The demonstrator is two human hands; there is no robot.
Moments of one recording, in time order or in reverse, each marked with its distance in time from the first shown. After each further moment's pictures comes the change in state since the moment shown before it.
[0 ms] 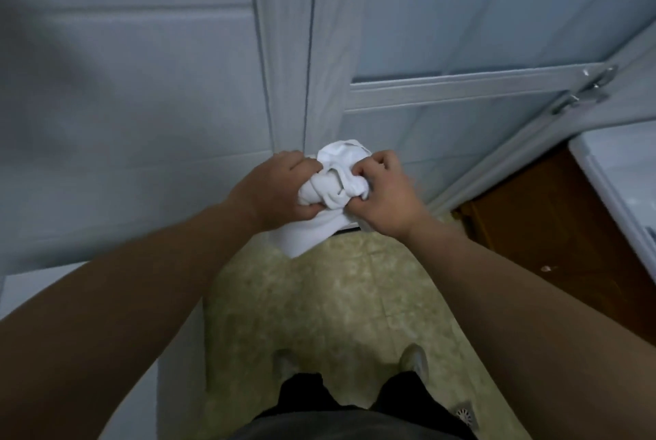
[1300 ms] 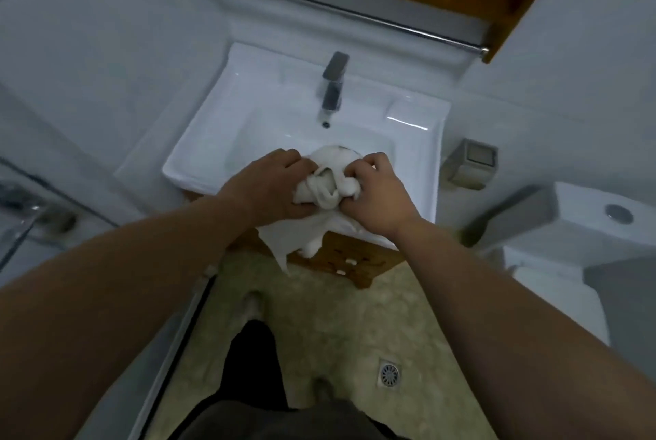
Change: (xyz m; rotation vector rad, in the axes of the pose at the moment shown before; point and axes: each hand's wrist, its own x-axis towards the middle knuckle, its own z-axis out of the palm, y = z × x) left_hand 0.536 0.581 0.370 -0.267 -0.473 0.946; right_hand -0.260 0.566 -0.412 0.077 0.590 0.904
